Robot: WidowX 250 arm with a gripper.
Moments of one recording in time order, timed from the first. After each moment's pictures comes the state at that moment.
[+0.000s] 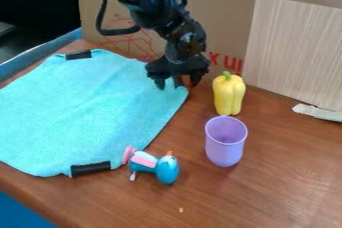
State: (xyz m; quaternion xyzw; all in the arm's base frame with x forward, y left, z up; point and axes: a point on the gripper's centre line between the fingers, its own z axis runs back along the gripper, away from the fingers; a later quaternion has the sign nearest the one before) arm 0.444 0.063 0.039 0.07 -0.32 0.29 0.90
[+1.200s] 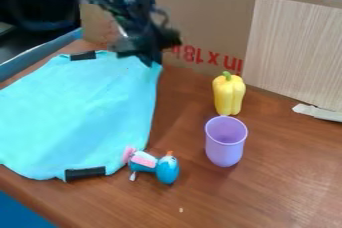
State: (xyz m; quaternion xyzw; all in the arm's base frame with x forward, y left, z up) arm 0.403 0.091 0.098 -0.02 -0.37 0.28 0.89
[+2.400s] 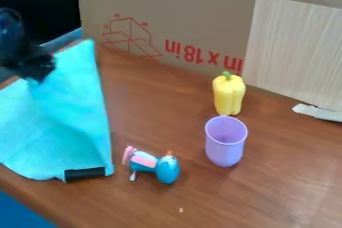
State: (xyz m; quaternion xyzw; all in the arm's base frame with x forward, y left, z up) arm 0.268 0.208 0.096 0.02 -0.32 0.19 0.93
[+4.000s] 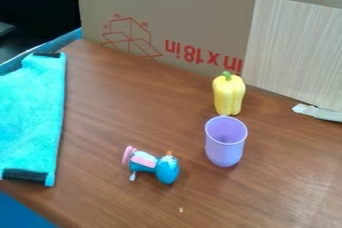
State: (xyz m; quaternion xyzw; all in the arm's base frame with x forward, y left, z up) arm 0.196 0.296 0.082 0.08 -0.29 0.17 0.94
